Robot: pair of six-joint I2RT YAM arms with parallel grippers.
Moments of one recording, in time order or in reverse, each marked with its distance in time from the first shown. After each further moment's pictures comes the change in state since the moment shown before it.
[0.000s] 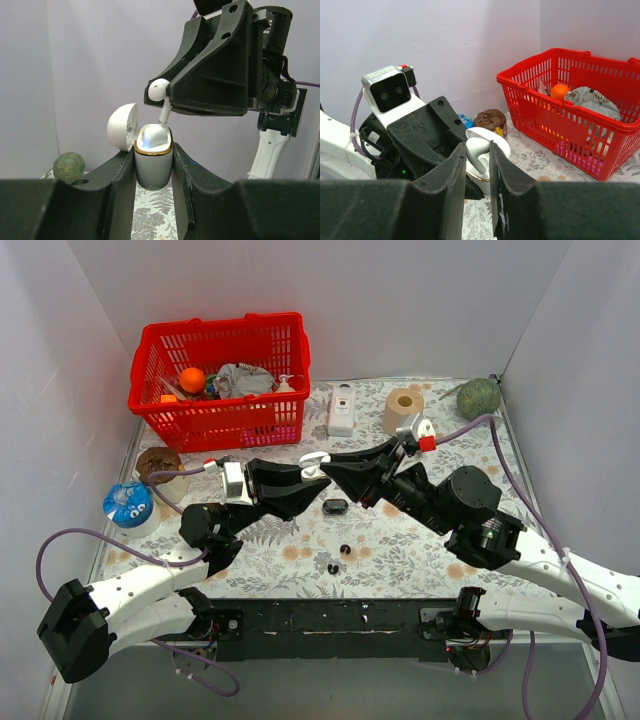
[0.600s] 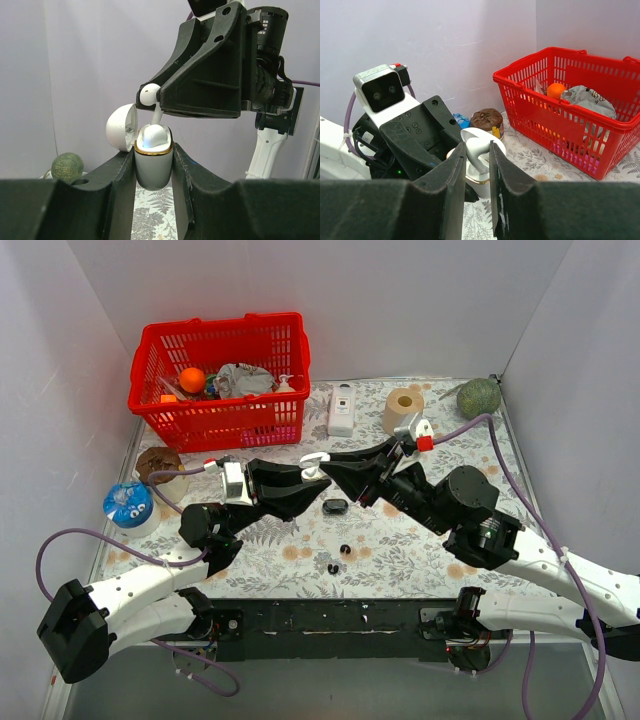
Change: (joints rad) left arm 0.000 -0.001 0.004 -0.002 0.011 -0.003; right arm 0.000 0.013 0.000 0.000 0.015 -0.011
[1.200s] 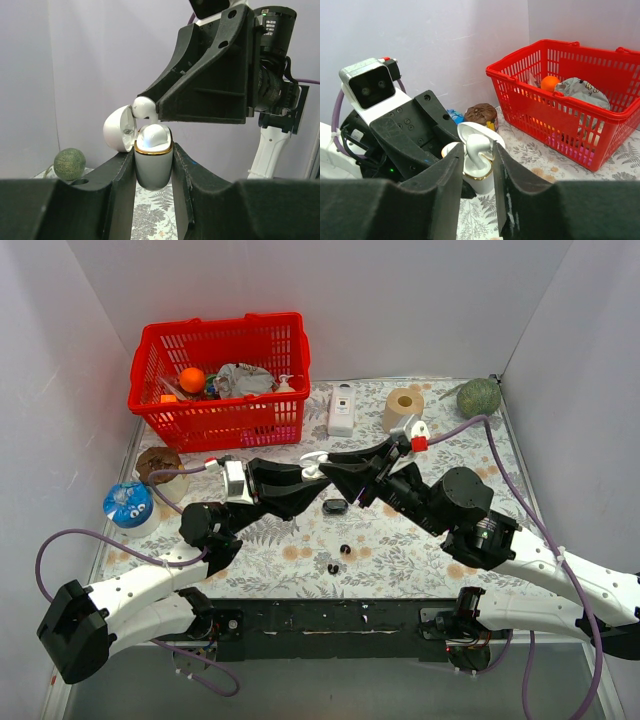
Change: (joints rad) left arm 0.004 -0.003 0.000 -0.018 0.002 0.000; right arm 0.000 0.006 -0.015 -0.001 0.037 0.001
